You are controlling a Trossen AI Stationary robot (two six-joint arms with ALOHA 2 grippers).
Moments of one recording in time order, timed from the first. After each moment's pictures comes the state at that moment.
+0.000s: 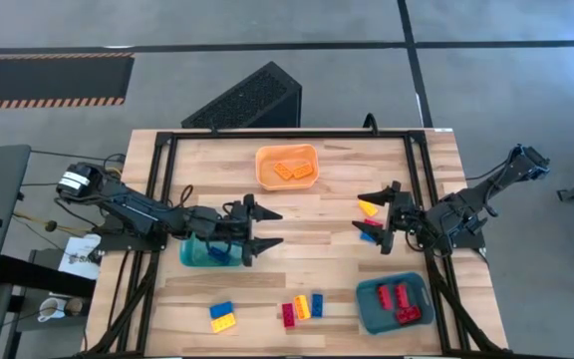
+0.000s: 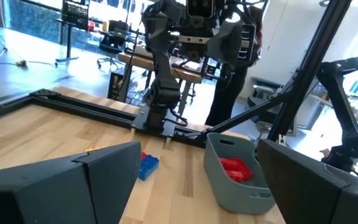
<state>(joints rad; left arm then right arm) -0.24 1.40 0.60 0.83 -0.27 -0.27 0.54 0.76 0.58 0.03 0.81 0.34</state>
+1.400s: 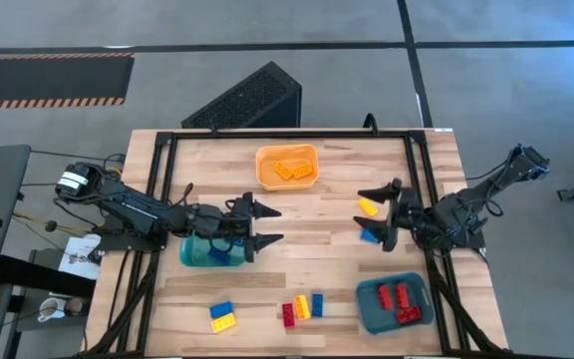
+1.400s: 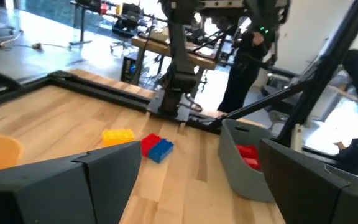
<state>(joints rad) -0.21 1.39 0.60 0.73 -0.29 -0.31 0.54 0.76 0.58 0.20 0.81 0.30</state>
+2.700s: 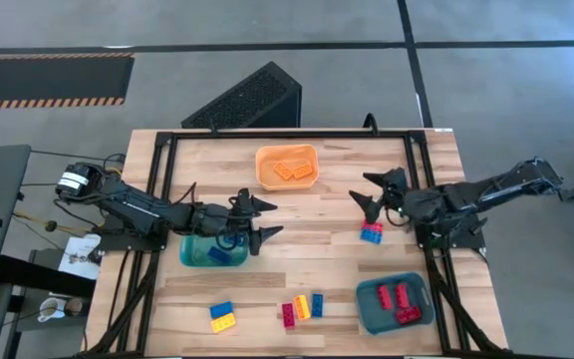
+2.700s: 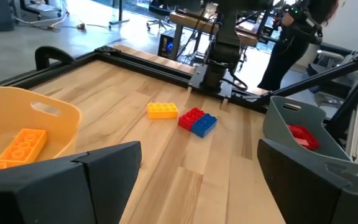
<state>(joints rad) -0.18 1.39 0.60 0.59 -0.38 -0.33 0.26 0.76 0.58 -0.21 0.81 0.57</state>
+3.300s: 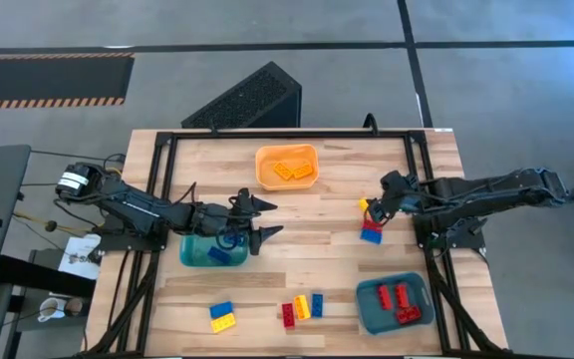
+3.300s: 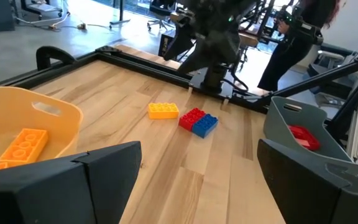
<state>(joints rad) -0.18 1.39 0.60 0.59 -0.38 -0.33 0.04 0.82 0.58 -0.79 0.52 0.84</state>
